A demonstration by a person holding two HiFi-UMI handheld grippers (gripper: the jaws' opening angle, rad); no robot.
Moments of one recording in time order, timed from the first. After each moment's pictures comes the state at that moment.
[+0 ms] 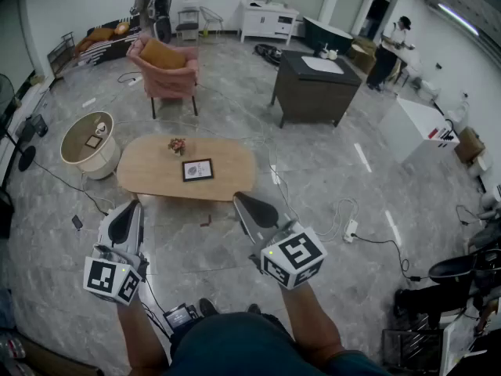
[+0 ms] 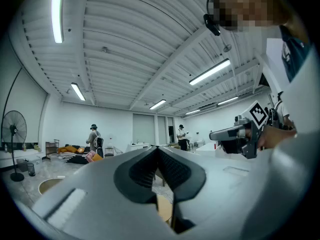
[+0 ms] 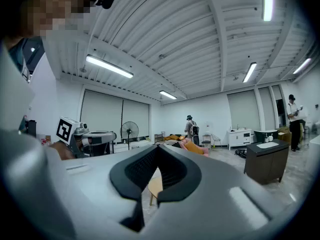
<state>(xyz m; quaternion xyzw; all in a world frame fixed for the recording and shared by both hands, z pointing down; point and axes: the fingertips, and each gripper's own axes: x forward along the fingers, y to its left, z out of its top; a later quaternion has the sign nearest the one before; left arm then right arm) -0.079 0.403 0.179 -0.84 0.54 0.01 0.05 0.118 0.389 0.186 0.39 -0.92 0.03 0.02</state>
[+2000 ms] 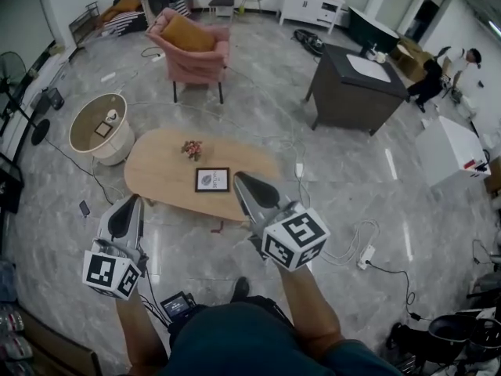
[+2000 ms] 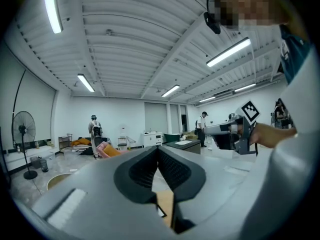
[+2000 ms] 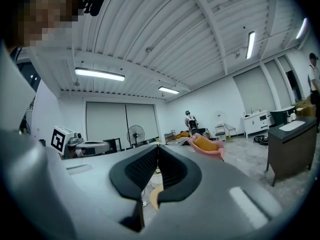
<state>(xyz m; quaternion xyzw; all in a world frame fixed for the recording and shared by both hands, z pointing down) -0.098 0.155 0.218 -0.80 0.60 -0.05 0.01 0.091 0.089 0.220 0.31 -0.95 0.10 -0.01</state>
